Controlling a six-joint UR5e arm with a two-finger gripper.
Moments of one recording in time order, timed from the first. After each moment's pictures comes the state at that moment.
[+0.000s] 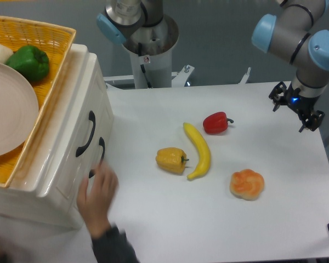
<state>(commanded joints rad) 2.92 -1.97 -1.53 -1.18 1.60 1.74</state>
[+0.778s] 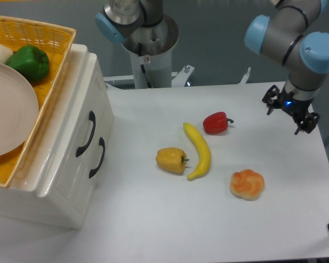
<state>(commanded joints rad) 2.83 -1.88 -1.58 -1.19 1.65 1.56</state>
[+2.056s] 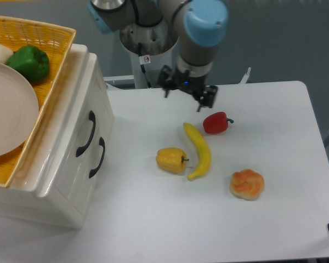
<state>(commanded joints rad) 2.42 -1.65 -1.64 -1.53 1.45 0.68</state>
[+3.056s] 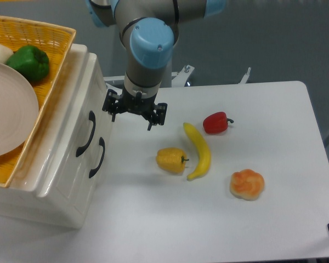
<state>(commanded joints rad) 2.33 -1.74 -1.59 -1.45 1.30 0.42</state>
